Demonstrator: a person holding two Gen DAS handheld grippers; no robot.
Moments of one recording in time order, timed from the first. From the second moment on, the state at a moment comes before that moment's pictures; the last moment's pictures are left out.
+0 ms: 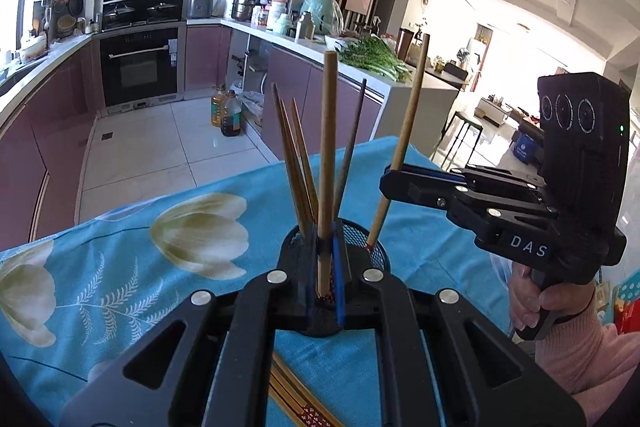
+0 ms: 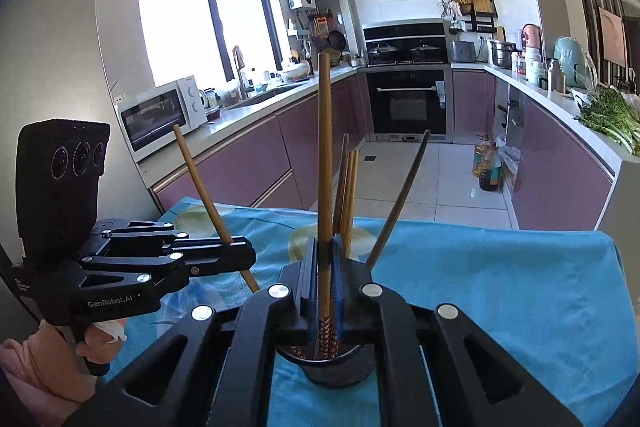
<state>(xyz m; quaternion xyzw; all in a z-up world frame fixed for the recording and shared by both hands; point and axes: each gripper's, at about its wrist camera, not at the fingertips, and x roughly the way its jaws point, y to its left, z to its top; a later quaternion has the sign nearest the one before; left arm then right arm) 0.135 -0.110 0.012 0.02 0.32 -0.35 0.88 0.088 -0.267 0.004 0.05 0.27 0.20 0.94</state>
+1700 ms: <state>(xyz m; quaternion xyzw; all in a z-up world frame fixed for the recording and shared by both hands) 0.081 -0.031 -0.083 0.03 0.37 -0.22 0.90 0.037 -0.198 -0.098 0.04 0.38 0.27 0.88</state>
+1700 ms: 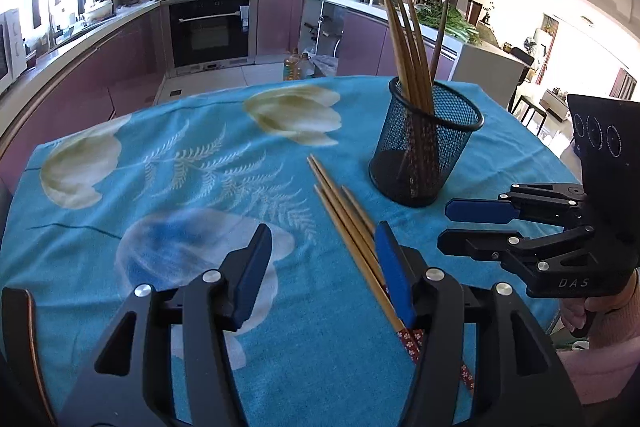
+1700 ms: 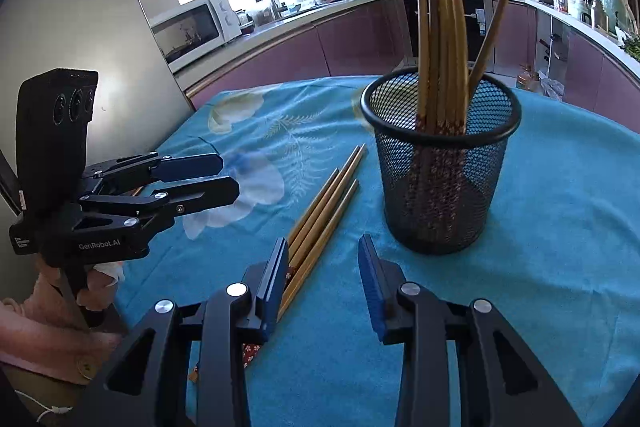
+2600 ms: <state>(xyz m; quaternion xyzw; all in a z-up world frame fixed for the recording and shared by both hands) 0.079 -0.051 -0.123 0.05 0.42 -0.22 0.88 0.034 -0.178 -0.120 0.00 0.42 0.26 0.87</state>
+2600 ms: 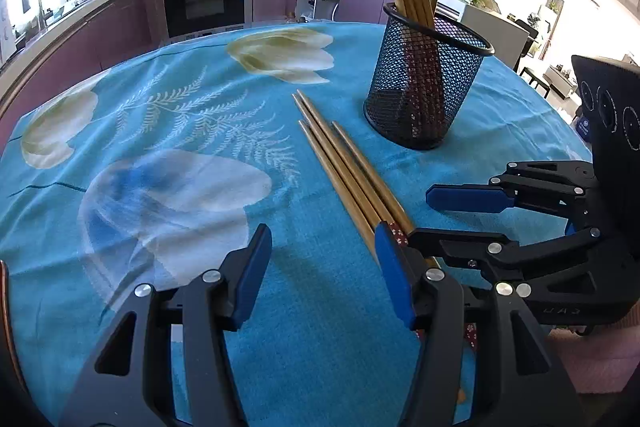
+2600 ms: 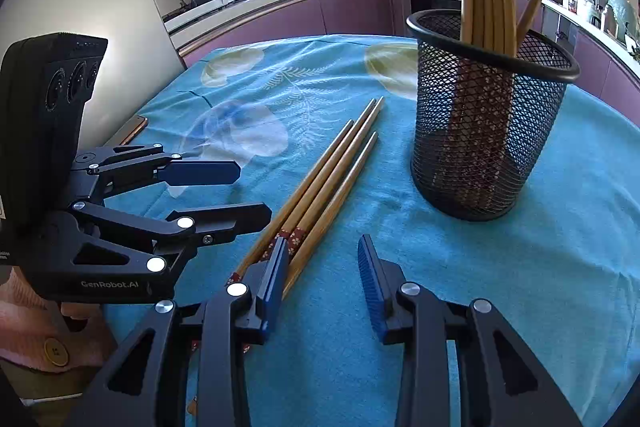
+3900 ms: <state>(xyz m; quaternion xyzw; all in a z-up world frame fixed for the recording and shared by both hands) 0.103 -0.049 -0.124 0.02 0.44 -0.20 0.88 0.058 -0.193 -0.121 0.06 0.43 0.21 0.88</state>
